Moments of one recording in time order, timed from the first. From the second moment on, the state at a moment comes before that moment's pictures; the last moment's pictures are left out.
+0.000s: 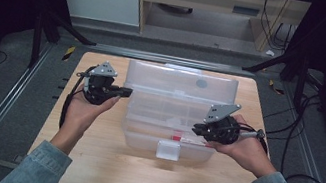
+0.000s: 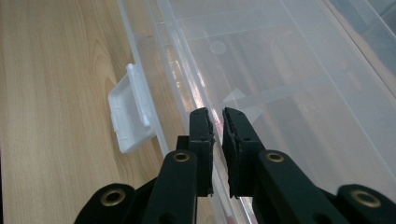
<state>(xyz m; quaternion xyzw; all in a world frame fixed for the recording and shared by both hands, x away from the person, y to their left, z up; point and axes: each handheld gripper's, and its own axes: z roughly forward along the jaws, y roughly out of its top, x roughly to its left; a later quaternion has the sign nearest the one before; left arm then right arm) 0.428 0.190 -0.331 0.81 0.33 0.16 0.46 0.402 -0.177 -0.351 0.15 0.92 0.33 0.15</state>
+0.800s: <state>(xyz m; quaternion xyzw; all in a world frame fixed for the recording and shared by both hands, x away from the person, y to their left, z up) 0.417 0.188 -0.350 0.82 0.32 0.14 0.45 0.371 -0.227 -0.346 0.23 0.87 0.39 0.18</state>
